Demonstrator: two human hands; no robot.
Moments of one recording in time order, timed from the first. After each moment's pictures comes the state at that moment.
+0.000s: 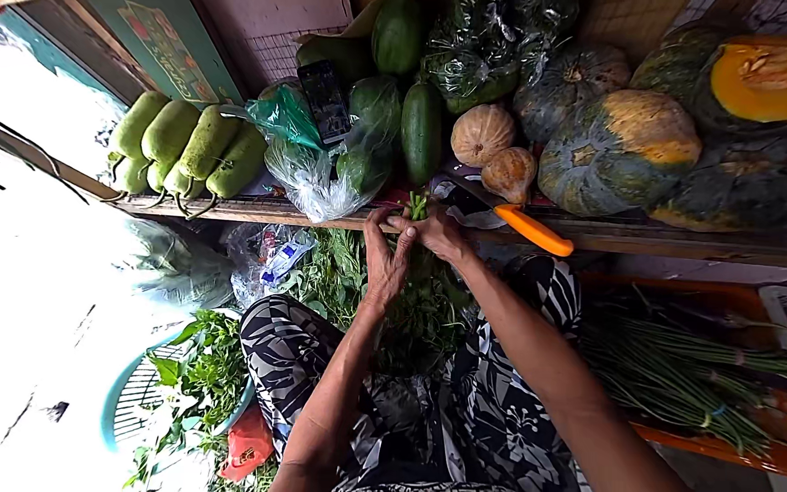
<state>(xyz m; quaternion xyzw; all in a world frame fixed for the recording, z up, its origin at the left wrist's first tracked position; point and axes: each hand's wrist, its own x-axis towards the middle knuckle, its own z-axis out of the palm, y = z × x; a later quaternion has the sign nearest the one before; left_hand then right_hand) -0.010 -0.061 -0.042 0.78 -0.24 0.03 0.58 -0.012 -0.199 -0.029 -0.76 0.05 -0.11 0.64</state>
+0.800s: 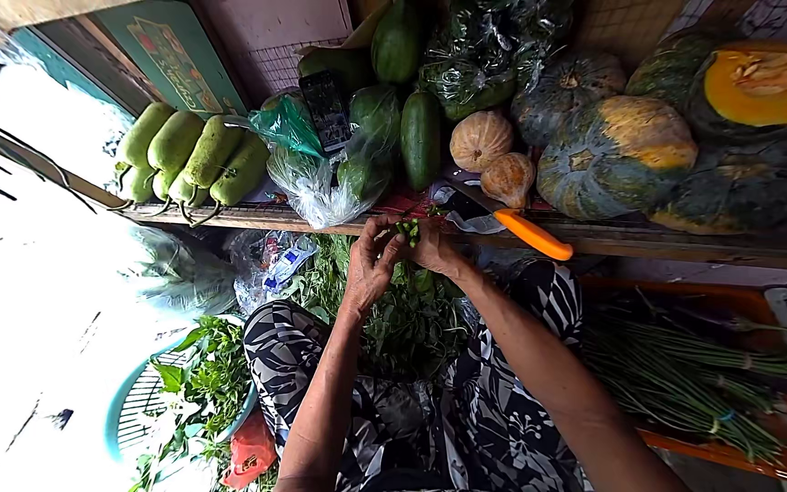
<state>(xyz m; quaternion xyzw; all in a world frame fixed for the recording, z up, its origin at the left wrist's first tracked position) -0.007 -0.037 -0.006 0.71 -0.32 -0.04 0.62 -0.033 -0.191 -0.017 -0.83 -0.07 -0.14 0.54</state>
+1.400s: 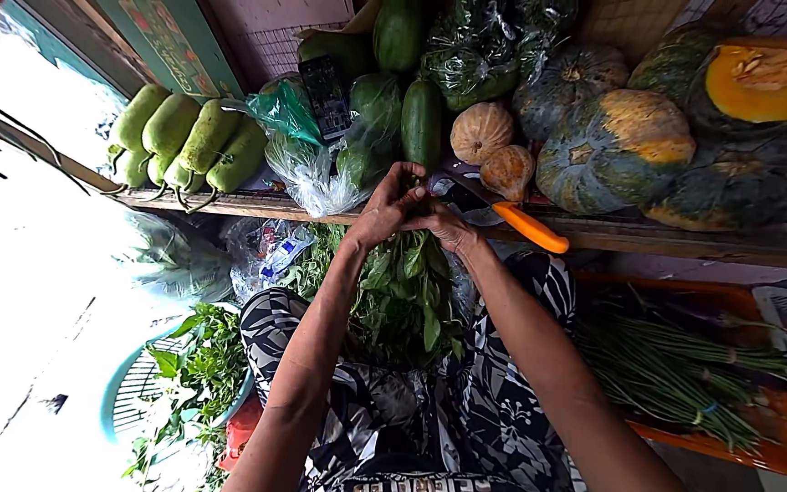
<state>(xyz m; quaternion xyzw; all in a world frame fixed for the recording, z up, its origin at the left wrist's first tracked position) 0.045 -0.078 0.027 0.68 -0.40 -0.18 0.59 -0.019 -0.214 -0.020 -0.60 -0.08 -0.01 0.79</state>
